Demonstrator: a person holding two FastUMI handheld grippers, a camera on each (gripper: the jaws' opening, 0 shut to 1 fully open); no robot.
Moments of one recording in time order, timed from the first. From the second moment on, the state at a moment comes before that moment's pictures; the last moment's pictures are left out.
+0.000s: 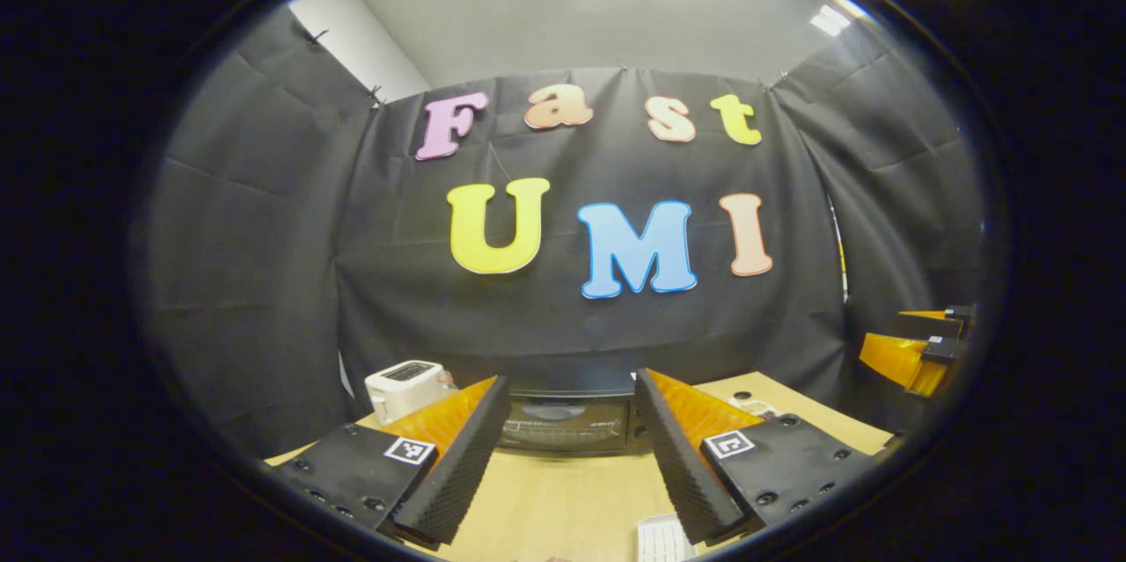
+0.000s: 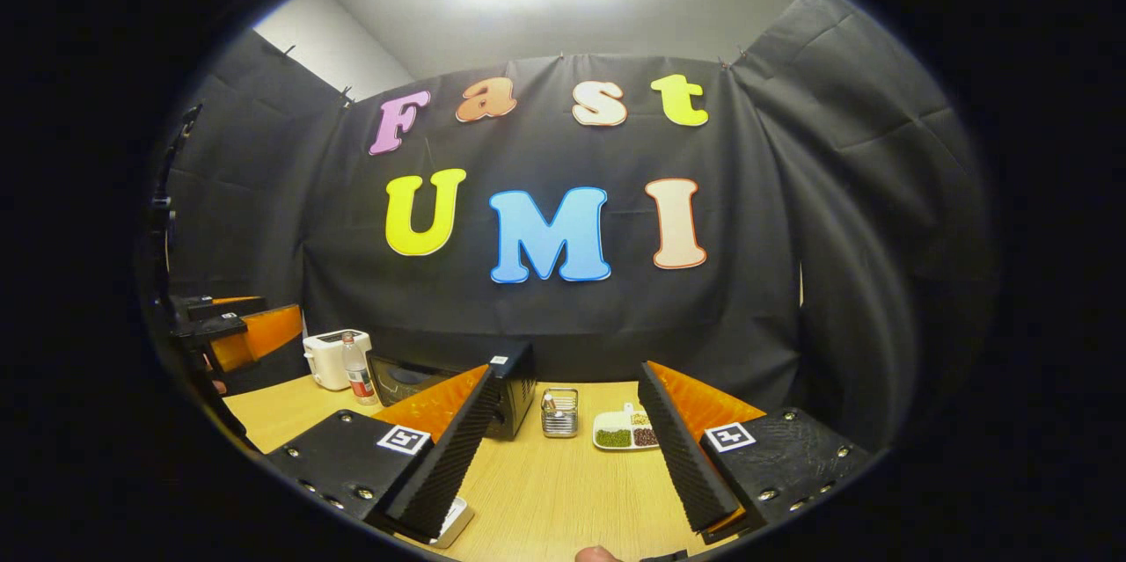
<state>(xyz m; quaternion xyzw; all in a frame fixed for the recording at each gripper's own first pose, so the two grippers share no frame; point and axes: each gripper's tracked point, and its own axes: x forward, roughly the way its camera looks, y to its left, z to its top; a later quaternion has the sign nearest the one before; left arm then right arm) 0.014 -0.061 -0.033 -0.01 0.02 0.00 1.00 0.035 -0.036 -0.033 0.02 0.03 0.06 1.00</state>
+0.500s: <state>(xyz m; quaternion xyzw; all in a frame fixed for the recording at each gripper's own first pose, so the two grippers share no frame) -0.031 -0.017 -0.008 0.00 -0.01 0.03 1.00 0.018 -0.023 -0.023 0.03 0.03 0.06 1.00</state>
